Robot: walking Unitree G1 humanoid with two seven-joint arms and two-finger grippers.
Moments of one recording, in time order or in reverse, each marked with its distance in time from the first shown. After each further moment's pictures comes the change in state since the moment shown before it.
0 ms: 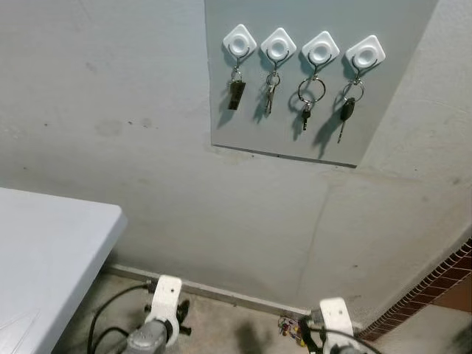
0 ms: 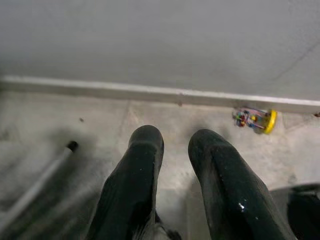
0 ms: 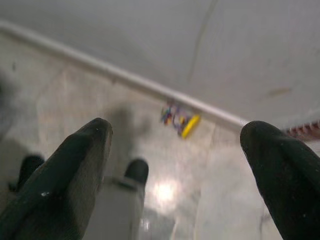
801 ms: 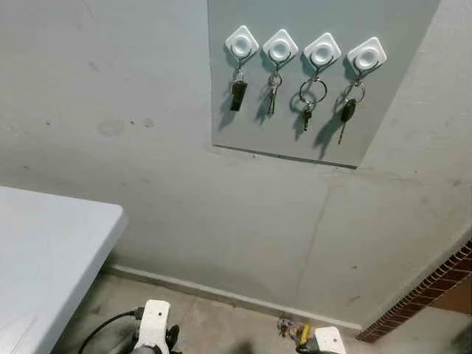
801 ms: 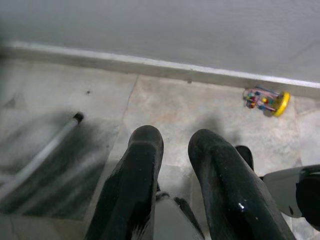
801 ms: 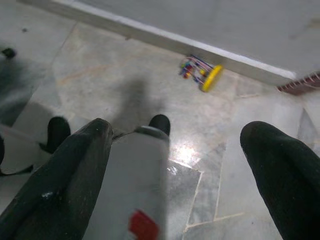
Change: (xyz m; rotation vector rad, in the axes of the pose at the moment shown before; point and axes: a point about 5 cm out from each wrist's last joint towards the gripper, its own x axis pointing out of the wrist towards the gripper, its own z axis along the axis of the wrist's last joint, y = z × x) left arm -0.012 0.013 -0.029 -0.051 0.073 0.056; right arm -0.006 0.013 -0.026 0.078 0.157 0.053
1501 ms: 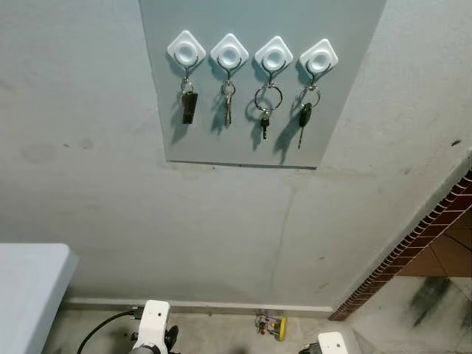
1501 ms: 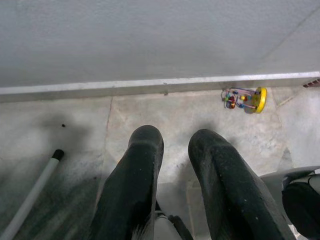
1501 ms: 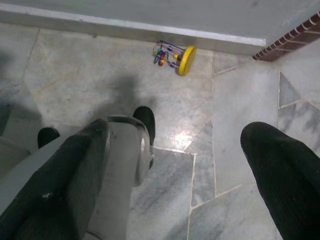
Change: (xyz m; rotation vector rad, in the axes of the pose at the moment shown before) left arm -0.001 0.003 -0.001 0.019 0.005 -0.005; right arm -0.003 0.000 -0.011 0.012 0.027 -0.005
